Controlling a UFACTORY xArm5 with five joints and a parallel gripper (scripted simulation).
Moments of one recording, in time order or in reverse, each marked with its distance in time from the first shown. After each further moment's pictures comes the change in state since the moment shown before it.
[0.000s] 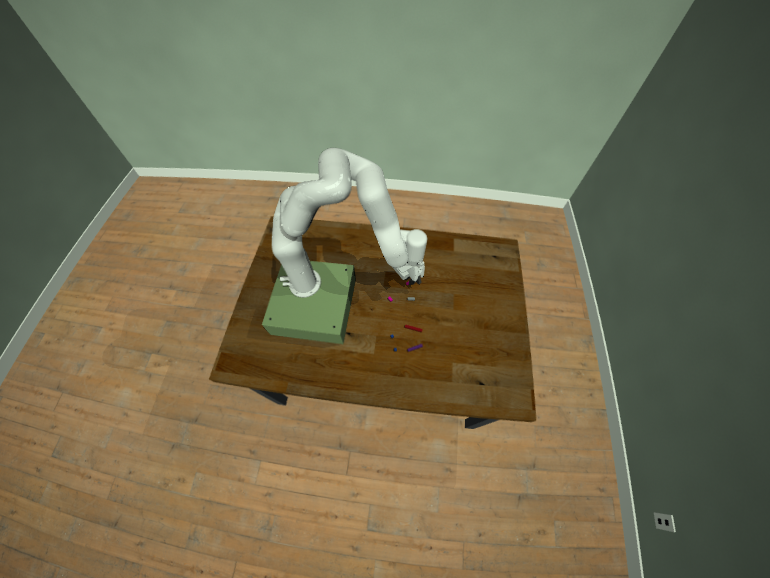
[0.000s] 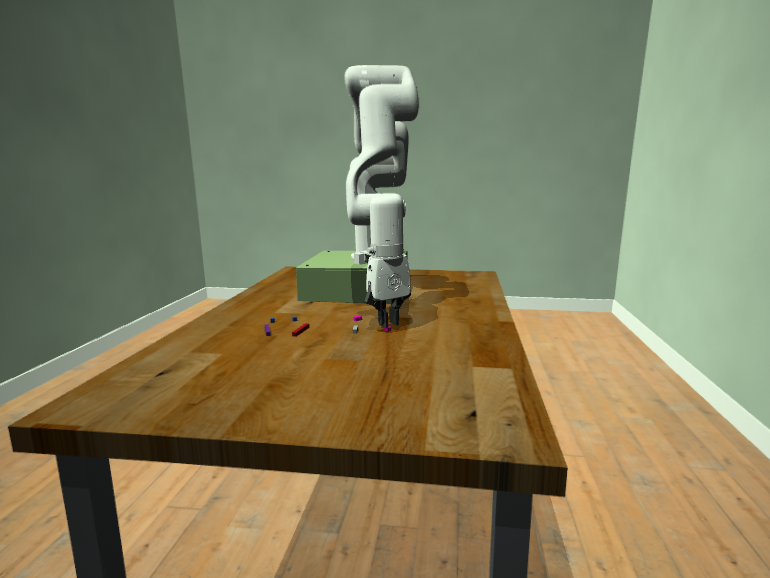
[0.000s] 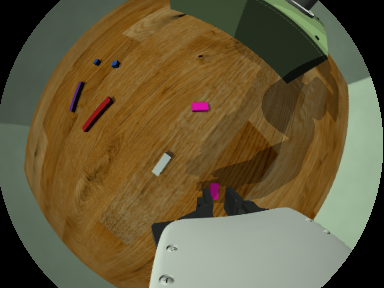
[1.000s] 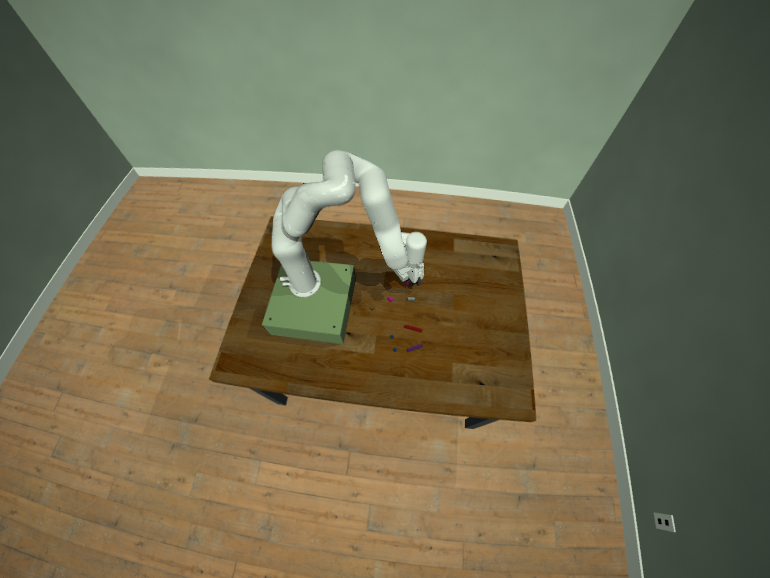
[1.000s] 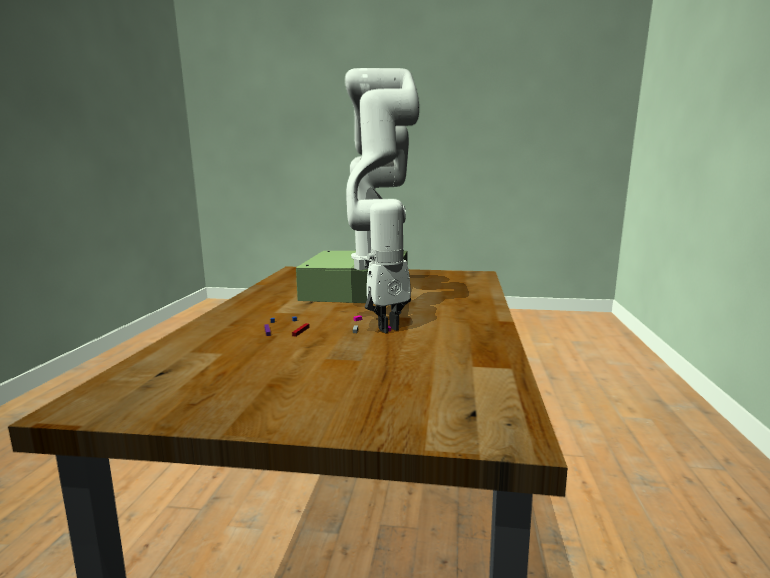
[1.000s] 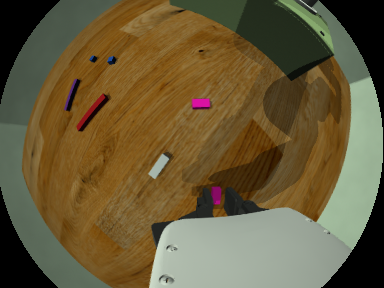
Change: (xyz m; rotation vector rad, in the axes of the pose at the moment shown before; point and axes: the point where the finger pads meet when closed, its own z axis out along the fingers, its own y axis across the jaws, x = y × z) arm 0.000 0.000 0.014 0.000 0.000 0.000
